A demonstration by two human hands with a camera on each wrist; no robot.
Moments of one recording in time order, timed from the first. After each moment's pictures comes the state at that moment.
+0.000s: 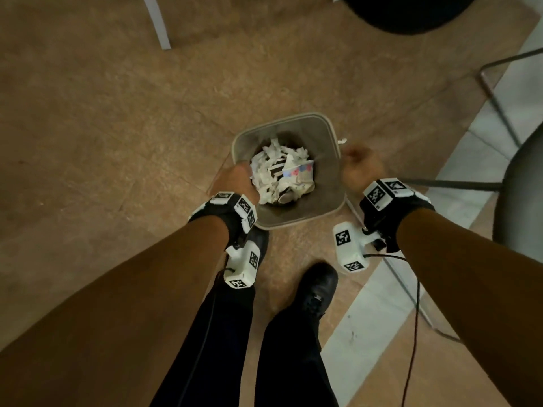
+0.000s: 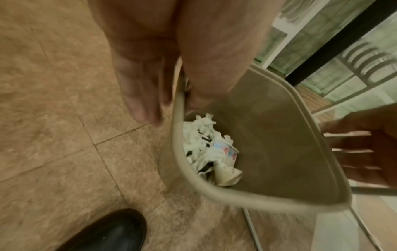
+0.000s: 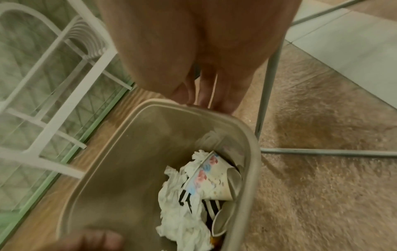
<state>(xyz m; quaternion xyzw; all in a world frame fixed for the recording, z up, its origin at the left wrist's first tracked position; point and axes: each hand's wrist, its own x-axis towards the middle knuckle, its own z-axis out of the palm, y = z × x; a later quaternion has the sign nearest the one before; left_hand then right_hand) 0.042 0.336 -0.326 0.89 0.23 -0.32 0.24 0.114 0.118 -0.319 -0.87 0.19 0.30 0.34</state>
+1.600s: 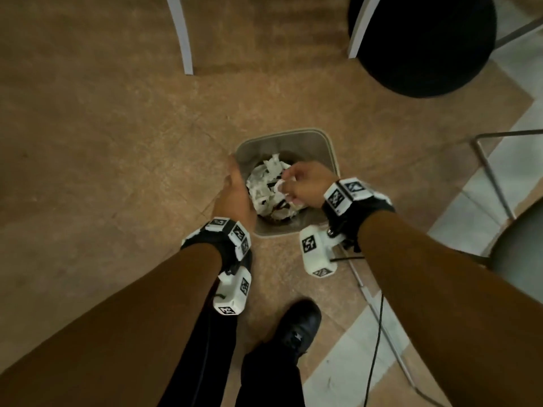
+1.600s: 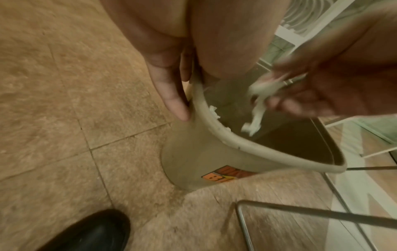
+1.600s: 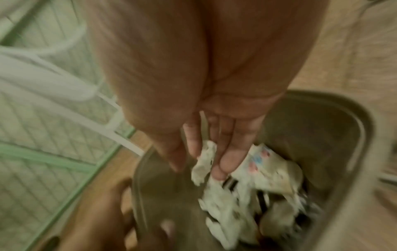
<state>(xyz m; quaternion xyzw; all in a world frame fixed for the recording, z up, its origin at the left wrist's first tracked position) 0.058 0.332 -0.319 0.85 0.33 -0.23 0.34 0.165 0.195 -0.312 -0.80 0.03 0.50 0.32</state>
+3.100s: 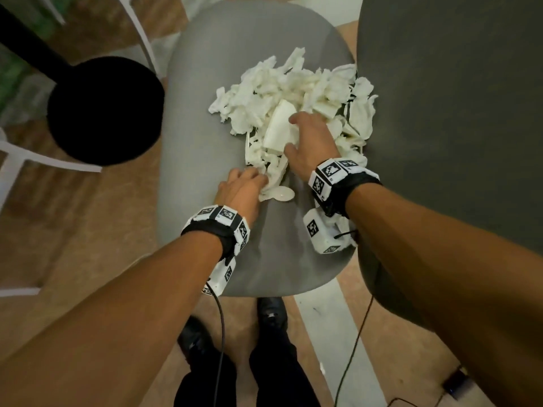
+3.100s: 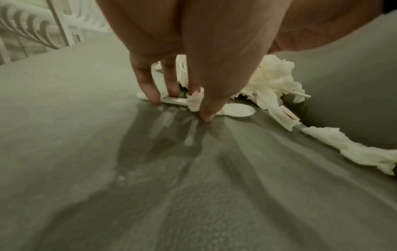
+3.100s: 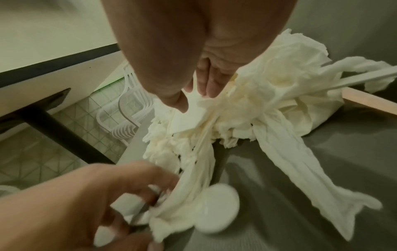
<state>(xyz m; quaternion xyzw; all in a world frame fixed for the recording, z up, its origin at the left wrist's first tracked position) 0.092 -0.119 -0.106 0.86 -0.43 -0.26 0.05 0.040 -0.288 -0.067 -0.90 0.32 0.03 0.29</state>
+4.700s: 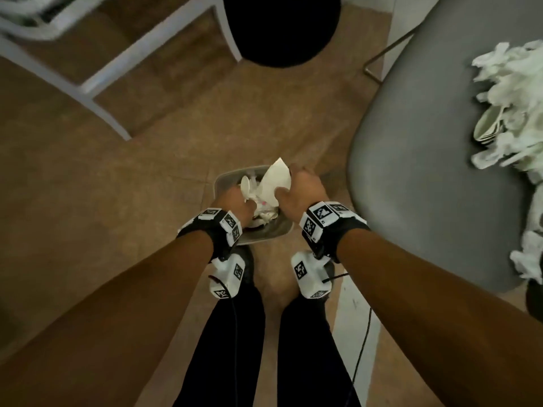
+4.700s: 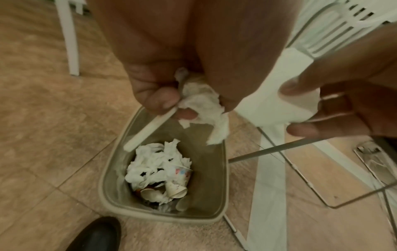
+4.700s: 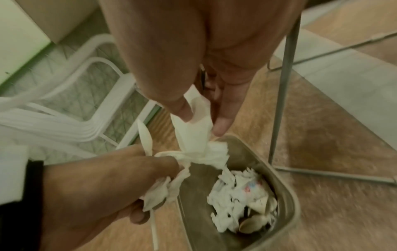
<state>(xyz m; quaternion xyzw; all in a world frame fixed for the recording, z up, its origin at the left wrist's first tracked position) 0.084 0.264 -0.194 0.87 0.11 -0.42 0.24 0.081 0.109 -0.154 -0.88 0.19 0.31 0.31</state>
